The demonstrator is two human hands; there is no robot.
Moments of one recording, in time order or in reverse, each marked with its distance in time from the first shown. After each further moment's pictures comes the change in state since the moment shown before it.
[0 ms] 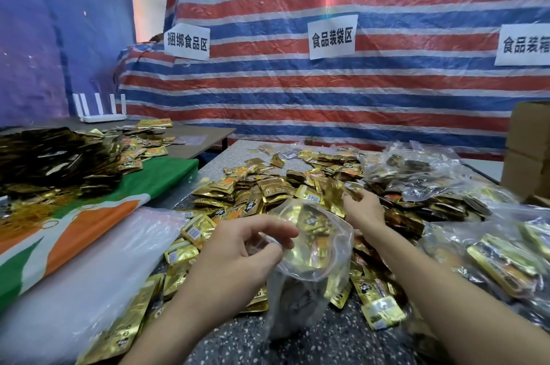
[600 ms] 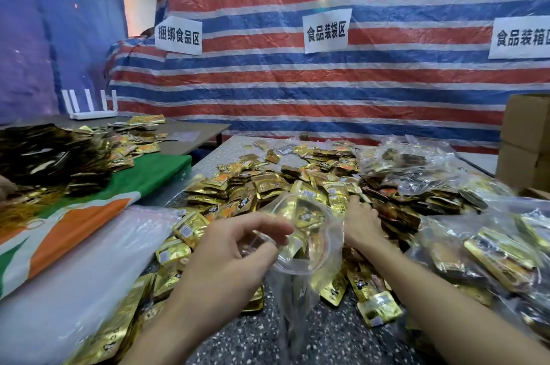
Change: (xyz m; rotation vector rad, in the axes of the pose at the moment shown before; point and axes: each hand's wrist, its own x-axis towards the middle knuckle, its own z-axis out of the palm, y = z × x) left_hand 0.002 -0.006 0.006 -0.011 0.046 0.008; right_hand -0.009 0.030 0.007 -0.601 -0.102 -0.171
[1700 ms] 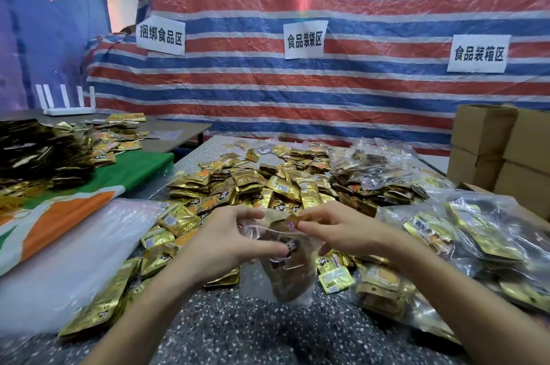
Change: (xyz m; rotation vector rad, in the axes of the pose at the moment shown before) left_hand 0.001 0.004 0.009 0.083 -0.162 -0.220; right_hand -0.140 -0.013 -0.129 0.300 -0.529 -0.568
